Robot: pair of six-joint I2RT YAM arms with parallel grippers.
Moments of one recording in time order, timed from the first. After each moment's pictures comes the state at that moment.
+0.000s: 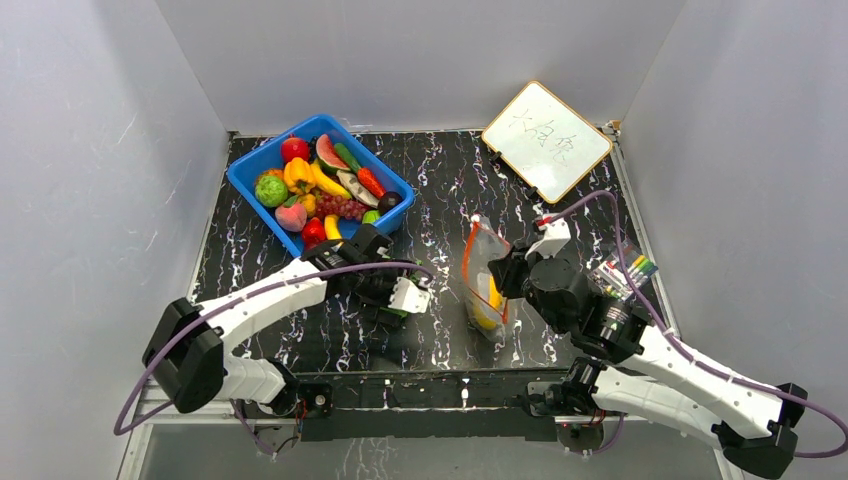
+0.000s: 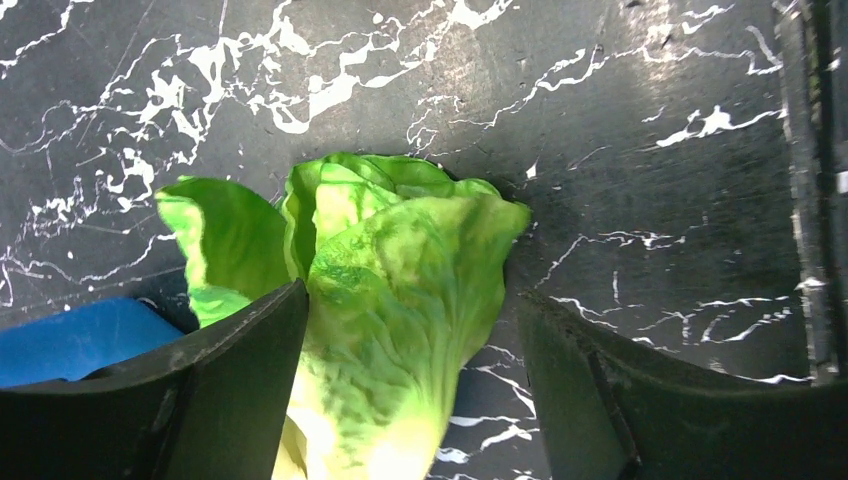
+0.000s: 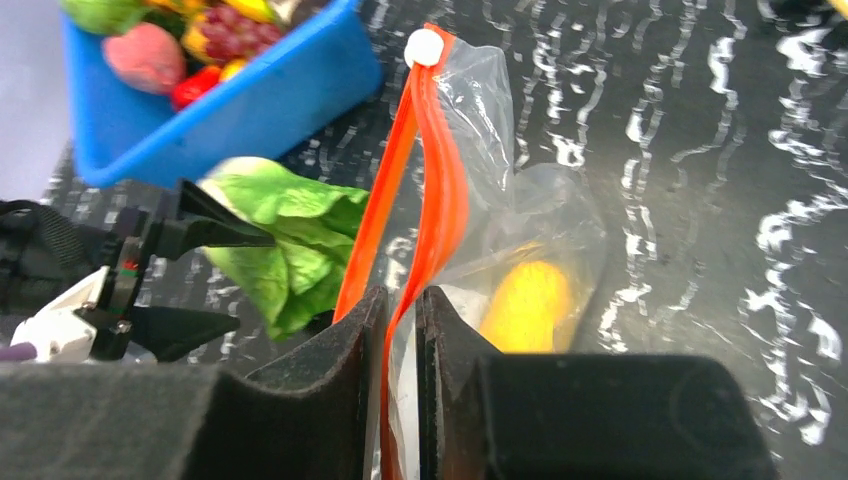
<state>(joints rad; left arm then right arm) -0.76 1.30 0.89 -0.67 0.37 1.10 0.97 0.66 0.71 -0.39 0.50 0.56</state>
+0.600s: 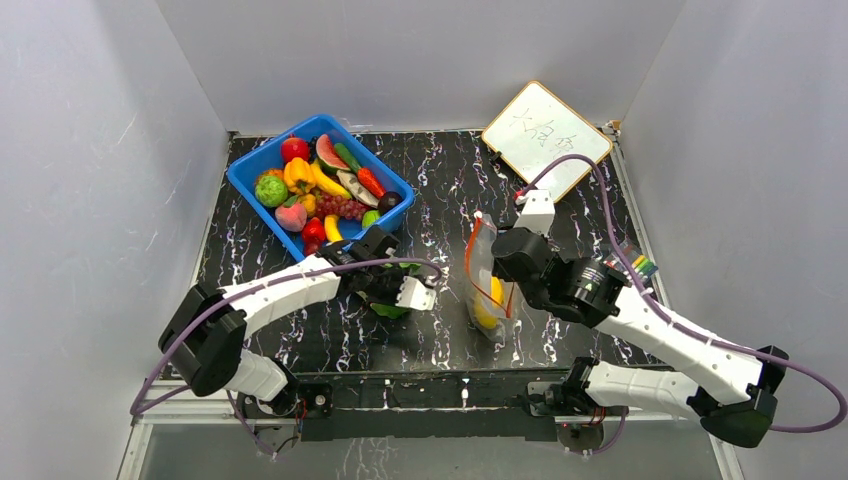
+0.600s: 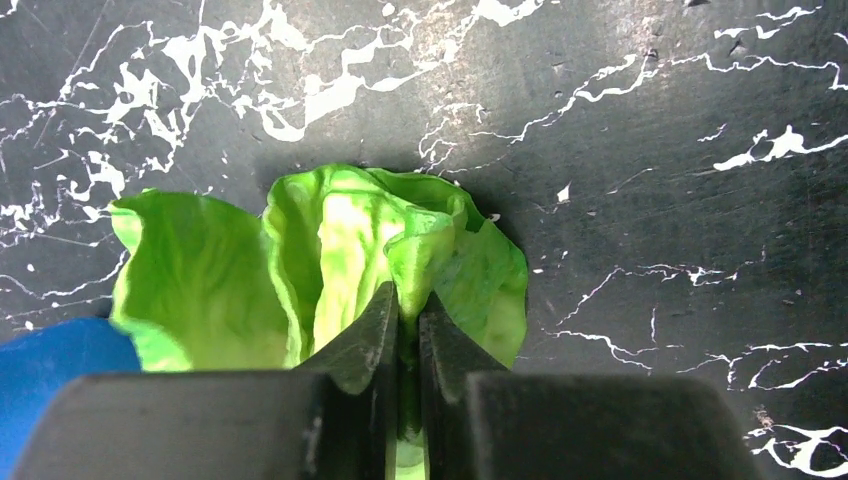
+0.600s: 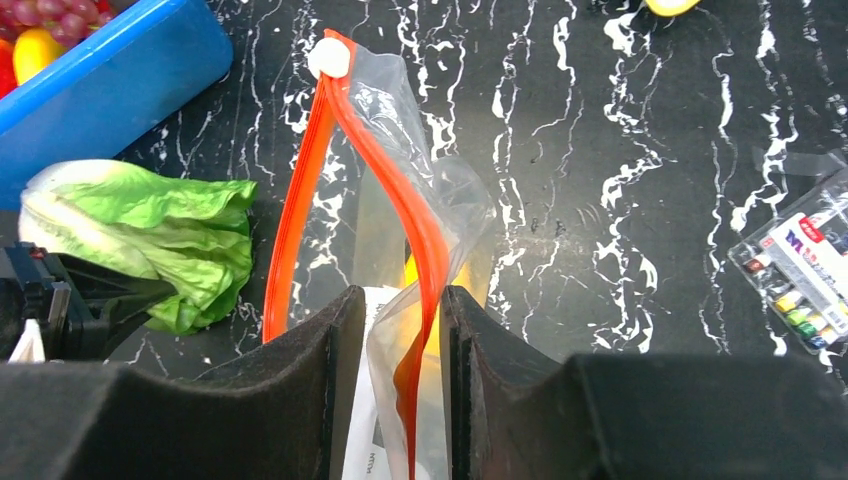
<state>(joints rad) -0.76 1.42 0.86 -0.55 0.35 1.10 0.97 0.97 1.06 -0.81 0.69 0.63</state>
